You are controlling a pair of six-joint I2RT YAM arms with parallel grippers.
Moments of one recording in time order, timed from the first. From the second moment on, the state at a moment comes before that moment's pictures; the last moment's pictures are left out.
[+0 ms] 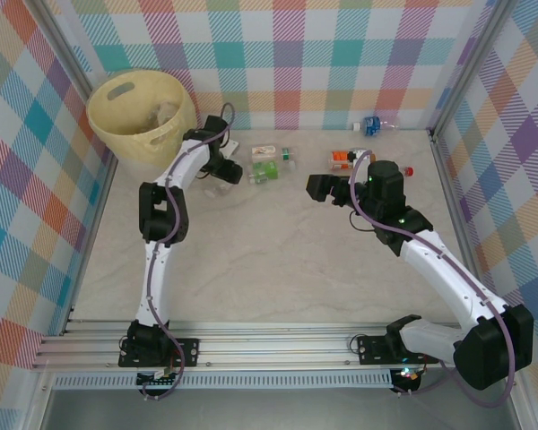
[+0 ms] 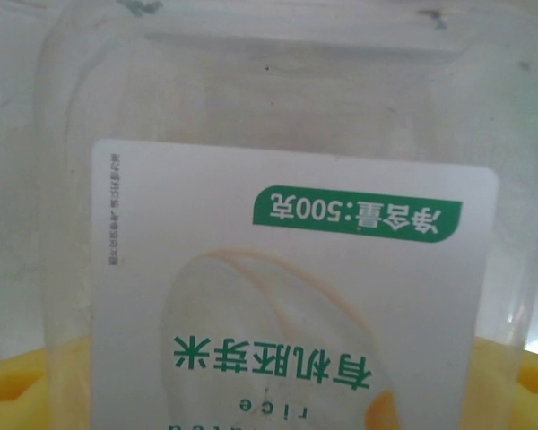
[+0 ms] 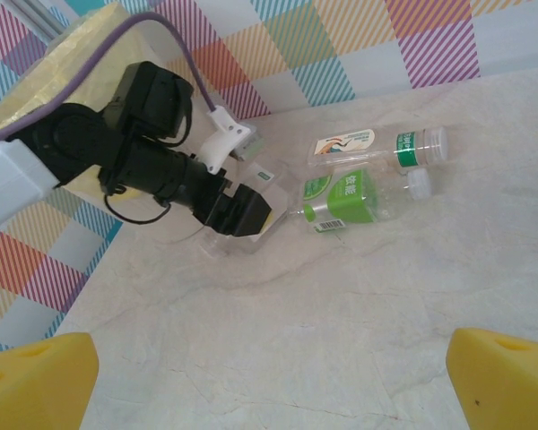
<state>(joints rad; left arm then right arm) -0.23 2.45 2.25 -1.00 0.02 0.19 0.41 1.15 0.95 -0.16 -0.26 0.46</state>
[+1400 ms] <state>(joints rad) -0.07 1.84 2.23 -0.66 -0.24 -0.21 0.41 1.14 0.93 -0.13 -0.25 0.47</state>
